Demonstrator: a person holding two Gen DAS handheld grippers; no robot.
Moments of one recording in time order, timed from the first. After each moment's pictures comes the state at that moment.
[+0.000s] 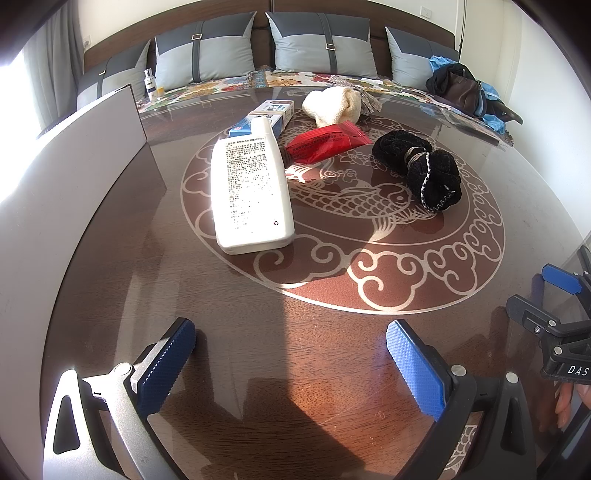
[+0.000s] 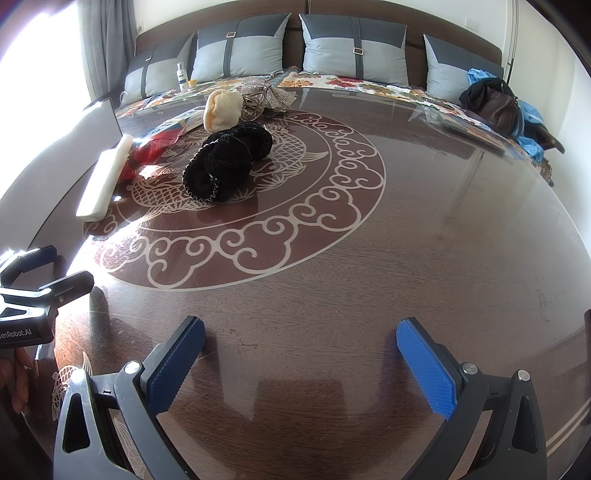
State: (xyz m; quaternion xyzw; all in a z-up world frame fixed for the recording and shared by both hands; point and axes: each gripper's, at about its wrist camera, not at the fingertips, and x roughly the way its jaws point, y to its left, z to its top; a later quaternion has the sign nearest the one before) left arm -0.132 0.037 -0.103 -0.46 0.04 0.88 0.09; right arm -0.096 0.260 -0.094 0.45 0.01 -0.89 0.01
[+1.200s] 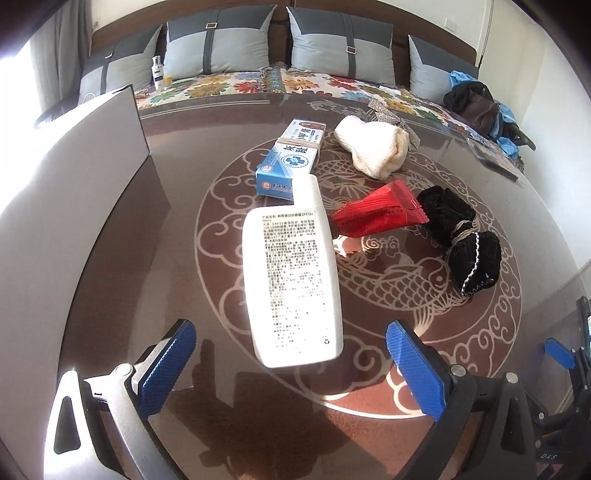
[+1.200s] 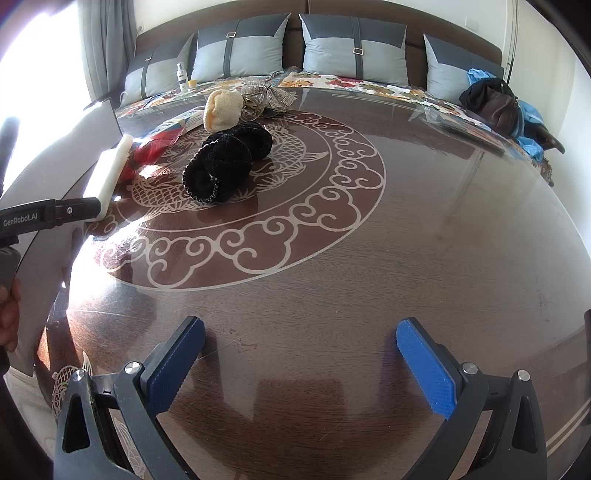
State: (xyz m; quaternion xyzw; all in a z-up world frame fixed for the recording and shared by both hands) left arm -0.209 0.019 -0.086 -0.48 0.01 0.88 0.08; right arm -0.096 0.260 -0.095 0.45 0.01 -0.89 0.01
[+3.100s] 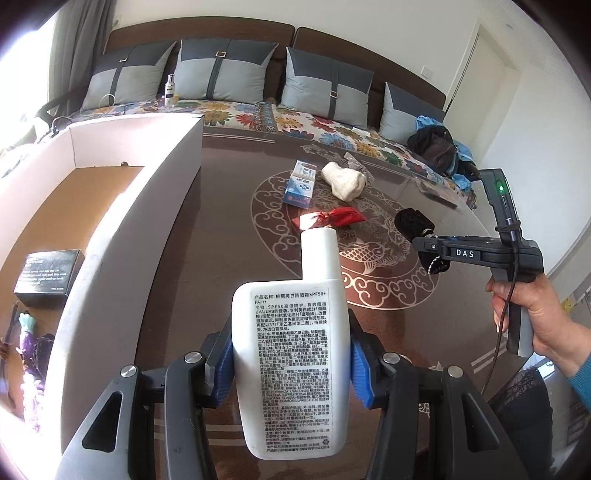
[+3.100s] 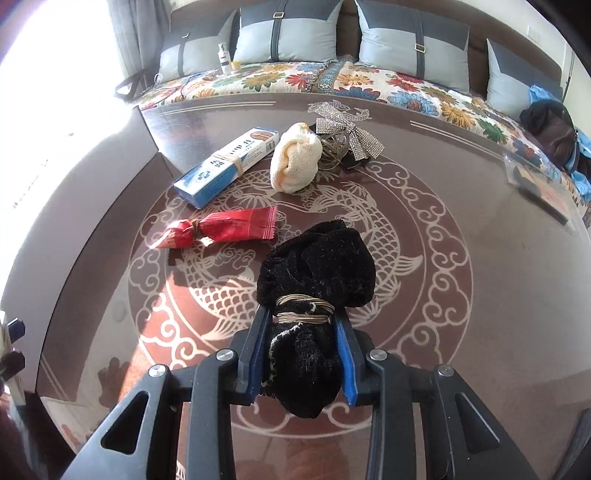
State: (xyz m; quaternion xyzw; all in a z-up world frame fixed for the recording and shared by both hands) left arm -0.071 -0.084 -0.002 -0.42 -0.07 0.89 0.15; right arm -0.195 0.197 -0.036 0.50 0.03 -0.86 0.10
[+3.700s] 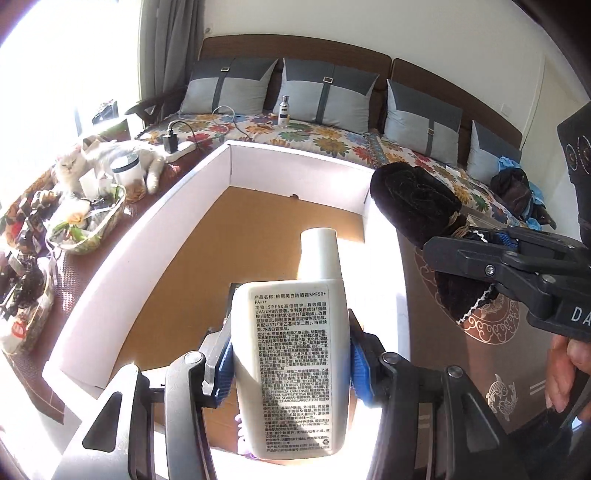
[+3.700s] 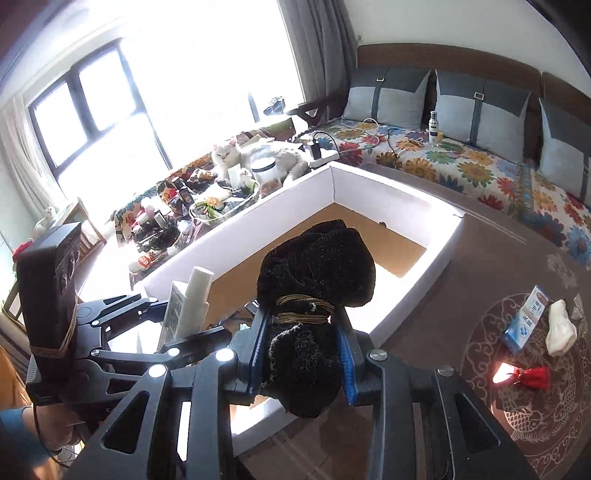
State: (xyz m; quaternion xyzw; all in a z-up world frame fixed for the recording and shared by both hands) left arm -0.067 -0.301 0.039 -0.41 -0.08 0.91 -0.02; right arm -0.131 -0.133 0.094 0.39 0.06 -0.84 0.38
